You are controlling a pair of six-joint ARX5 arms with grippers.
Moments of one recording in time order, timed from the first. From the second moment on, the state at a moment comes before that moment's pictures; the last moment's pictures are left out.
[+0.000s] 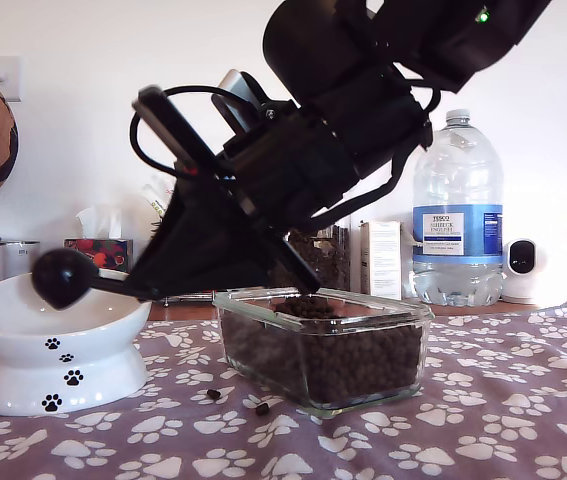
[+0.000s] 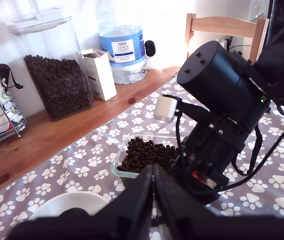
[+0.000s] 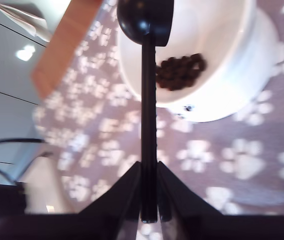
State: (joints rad) left arm -0.67 0.42 0.57 -0.39 0.10 0.08; right arm 0.79 1.75 0.97 0.08 -0.49 0.41
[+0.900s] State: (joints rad) left arm -0.67 0.42 0.57 -0.40 0.06 0.08; right arm 0.81 1.46 1.04 -0.56 0.25 -0.21
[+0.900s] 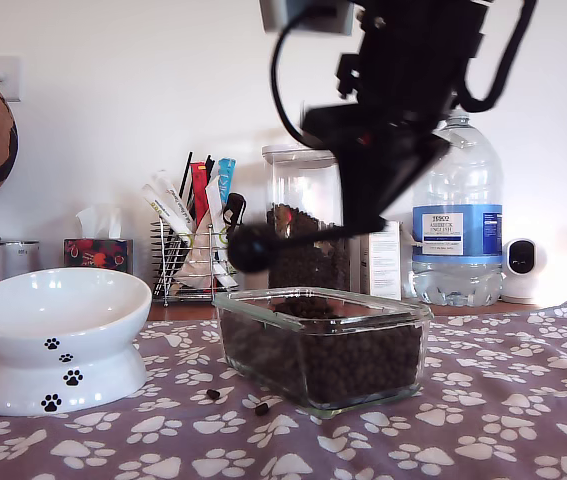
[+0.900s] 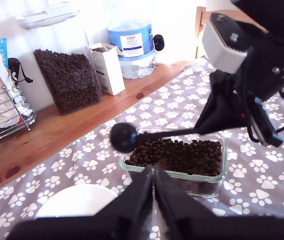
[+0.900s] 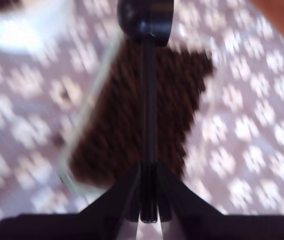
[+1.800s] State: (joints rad) left arm -0.67 0.42 0.57 -0.40 0.06 0.08; right arm 0.87 1.60 1.04 -0.60 0.61 -0.45
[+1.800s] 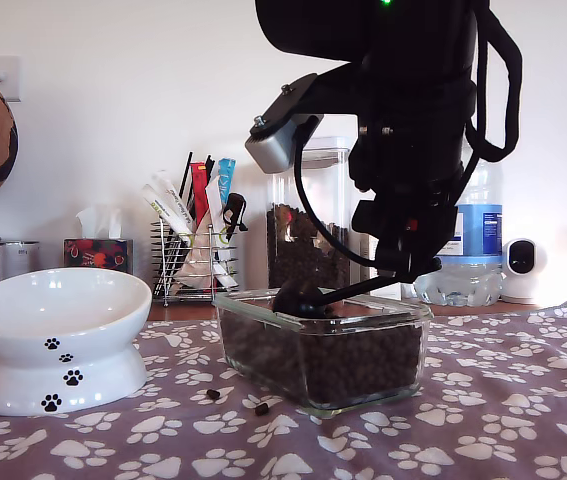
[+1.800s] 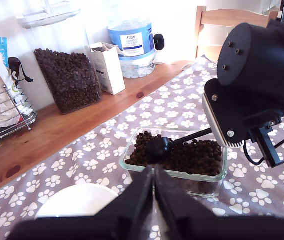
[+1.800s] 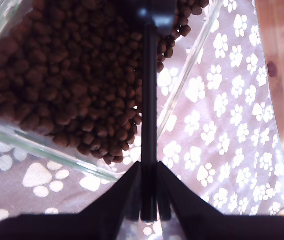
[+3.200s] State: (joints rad) left arm -0.61 0.89 0.57 0.12 0.22 0.08; right arm 0.58 1.34 1.14 -0.37 0.12 -0.06
